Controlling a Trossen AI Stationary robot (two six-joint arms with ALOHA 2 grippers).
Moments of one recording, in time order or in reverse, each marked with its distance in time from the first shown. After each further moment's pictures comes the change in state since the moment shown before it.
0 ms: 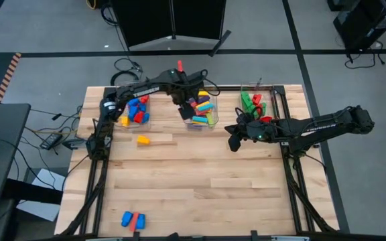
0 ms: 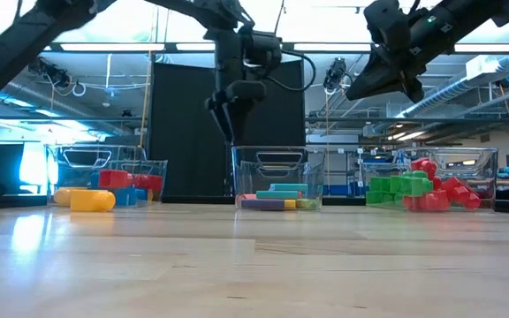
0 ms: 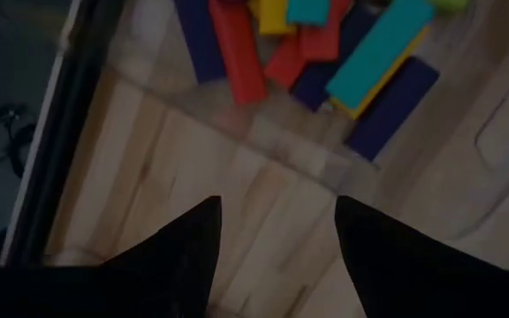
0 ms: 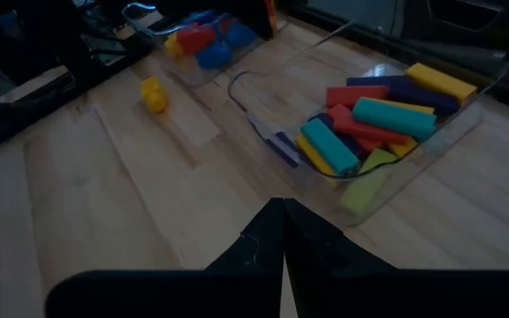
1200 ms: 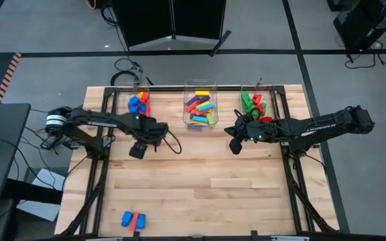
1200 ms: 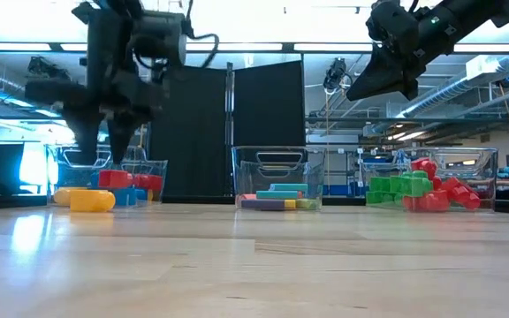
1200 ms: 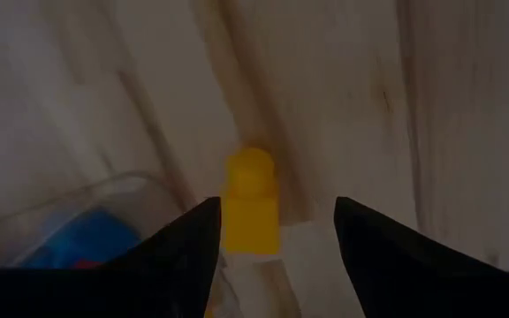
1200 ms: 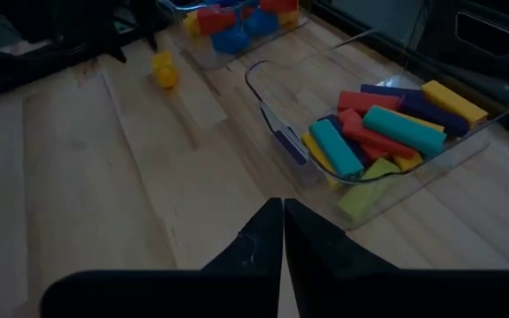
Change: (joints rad) left arm -0.328 -0.649 -1.061 0.238 -0.019 0.413; right arm -0.001 0.000 0.000 -0.004 -0.040 -0.148
